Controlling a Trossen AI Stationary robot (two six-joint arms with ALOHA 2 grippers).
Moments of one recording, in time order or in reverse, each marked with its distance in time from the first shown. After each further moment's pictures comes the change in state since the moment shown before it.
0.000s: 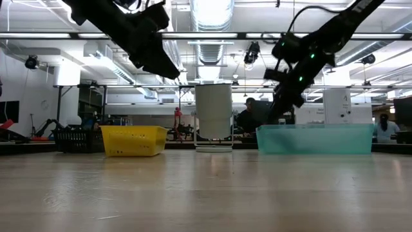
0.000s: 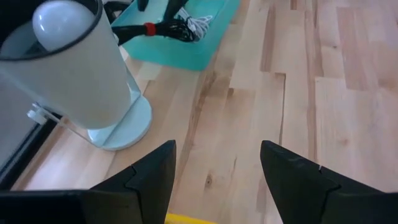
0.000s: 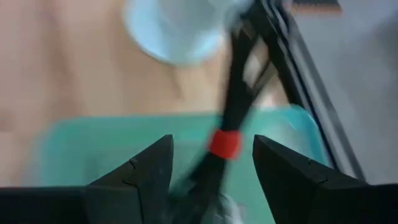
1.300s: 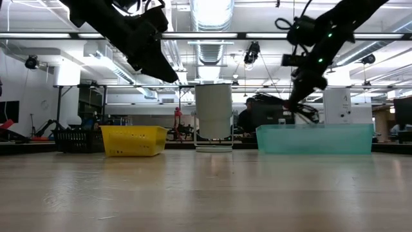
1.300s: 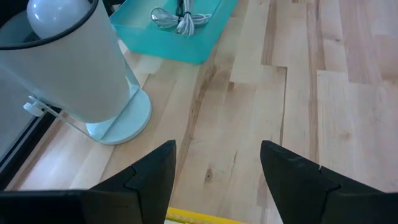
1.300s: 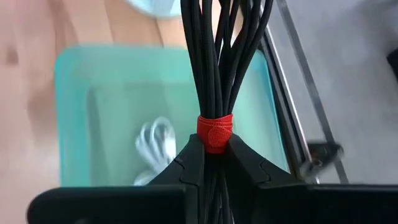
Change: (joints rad) left arm 0.000 0.000 -0.017 0.003 0.000 -0.009; right arm -0.038 -0.225 0.042 -0.353 0.083 -0.056
